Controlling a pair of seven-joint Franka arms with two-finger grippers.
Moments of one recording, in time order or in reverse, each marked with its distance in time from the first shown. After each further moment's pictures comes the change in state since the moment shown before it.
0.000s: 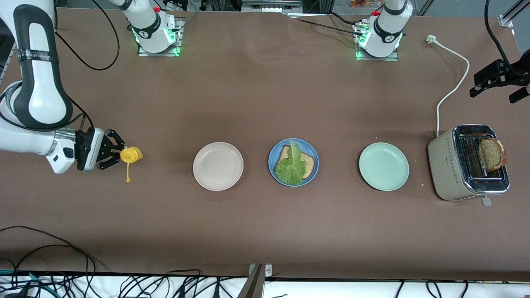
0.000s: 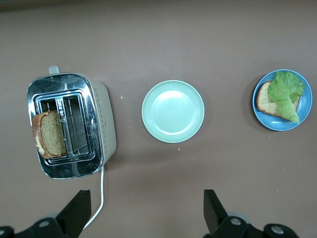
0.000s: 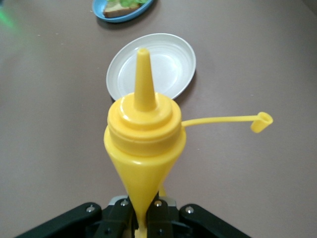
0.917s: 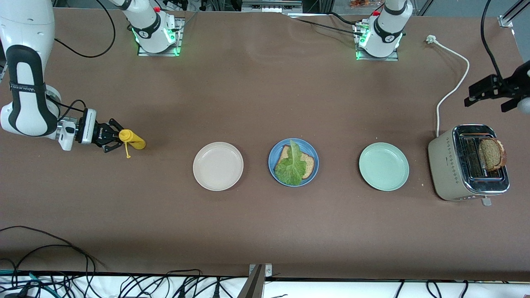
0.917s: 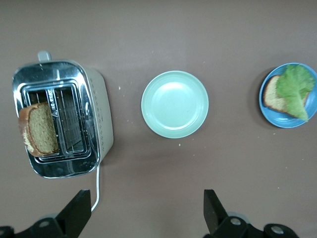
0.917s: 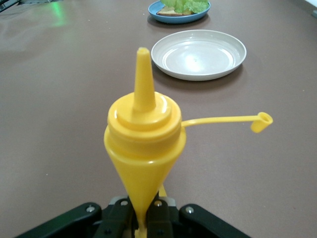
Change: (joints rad) left arm 0.025 0.072 0.006 -0.001 -0.017 -0.001 0.006; right arm -0.003 0.152 -0.221 -0.212 0.338 -0.138 -0.784
